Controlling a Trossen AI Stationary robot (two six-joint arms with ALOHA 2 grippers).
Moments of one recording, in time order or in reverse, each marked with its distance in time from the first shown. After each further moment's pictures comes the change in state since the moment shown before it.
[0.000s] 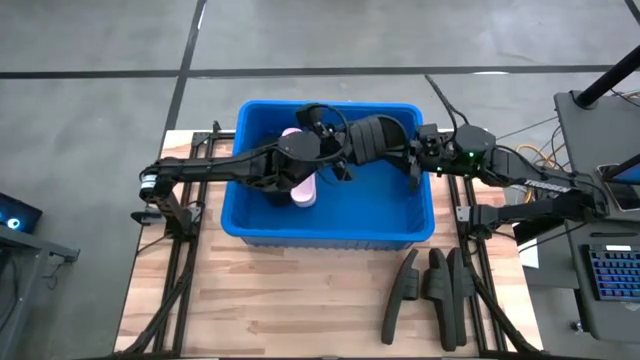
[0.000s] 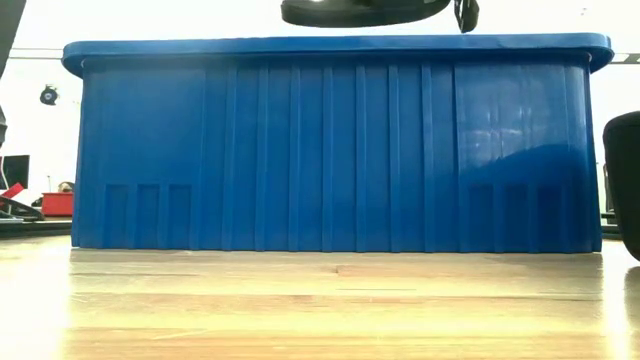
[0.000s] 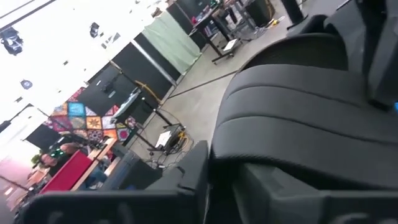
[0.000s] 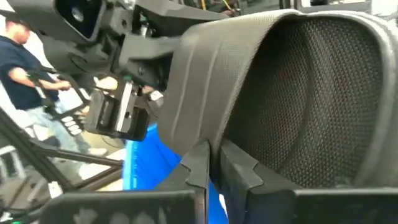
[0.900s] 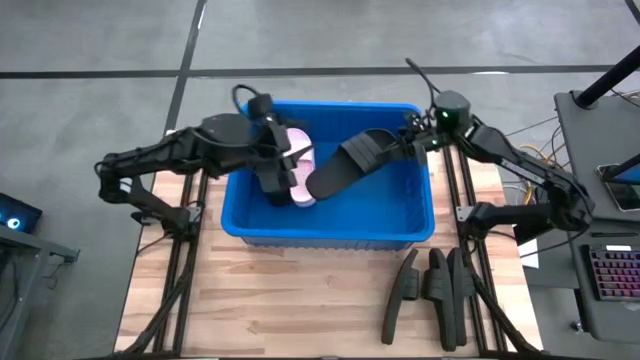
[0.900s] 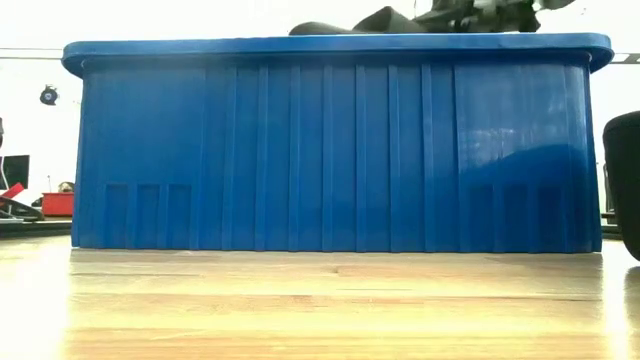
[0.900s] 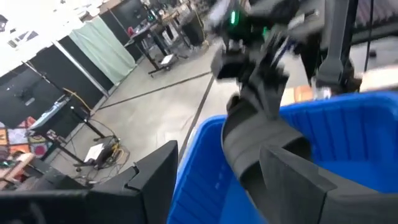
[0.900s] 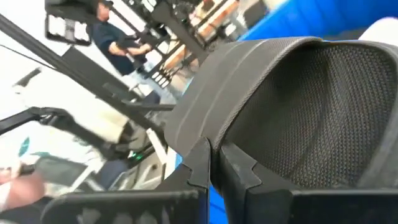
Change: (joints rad) left arm -0.017 -0.317 -0.001 -0.433 0.266 -0.201; right arm -0.460 0.166 0.000 -0.039 -0.902 0.157
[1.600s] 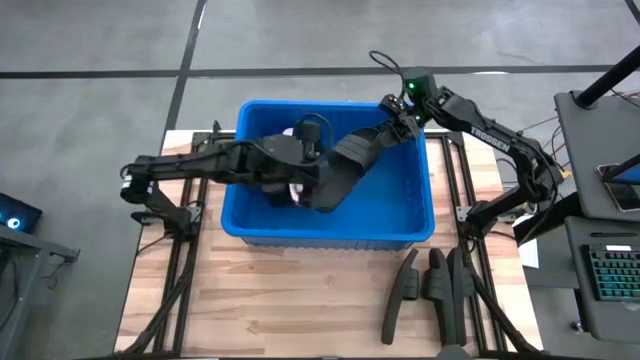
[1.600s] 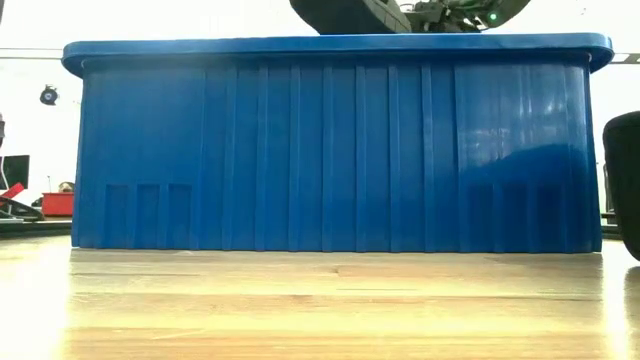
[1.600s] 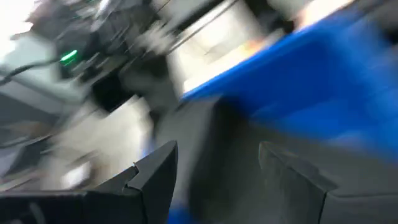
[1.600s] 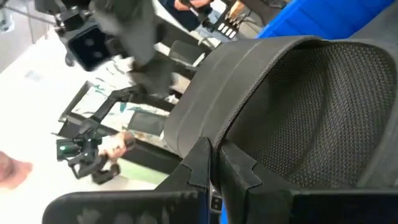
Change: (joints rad) left arm 0.002 0.173 0.003 -0.034 0.138 0.201; right arm -0.090 0.364 0.327 -0.237 -0.475 -0.088
